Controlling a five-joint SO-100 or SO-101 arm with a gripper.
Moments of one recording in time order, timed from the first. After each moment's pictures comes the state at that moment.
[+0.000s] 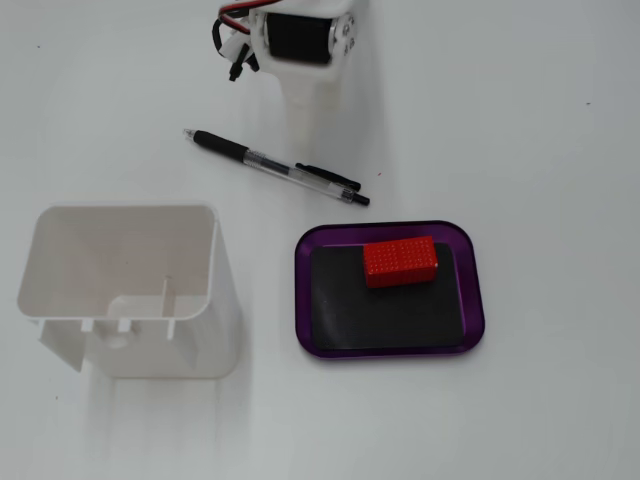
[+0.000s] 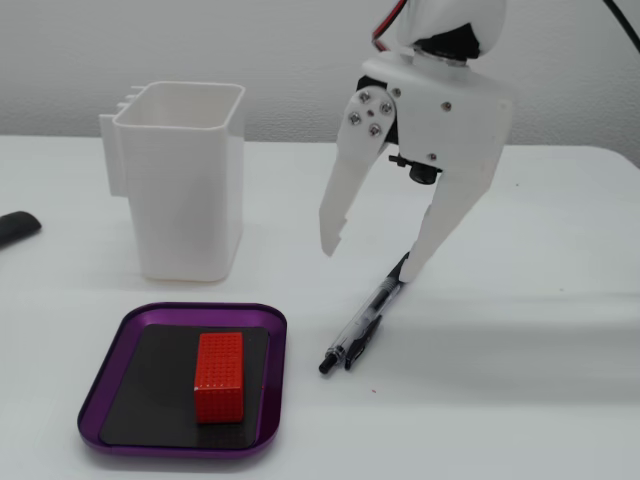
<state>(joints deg) 3.8 97.6 101.1 67.9 12.7</state>
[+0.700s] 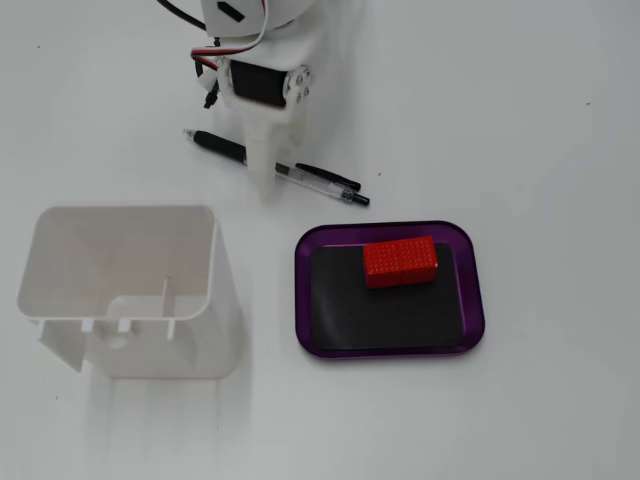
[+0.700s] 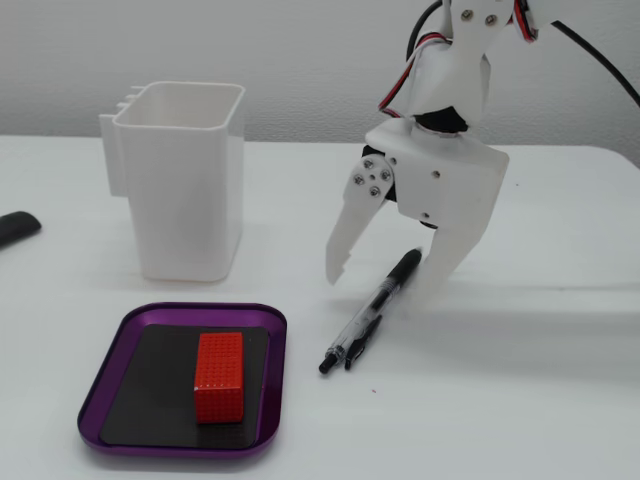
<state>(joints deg) 9.3 95.7 113.7 52.9 12.7</state>
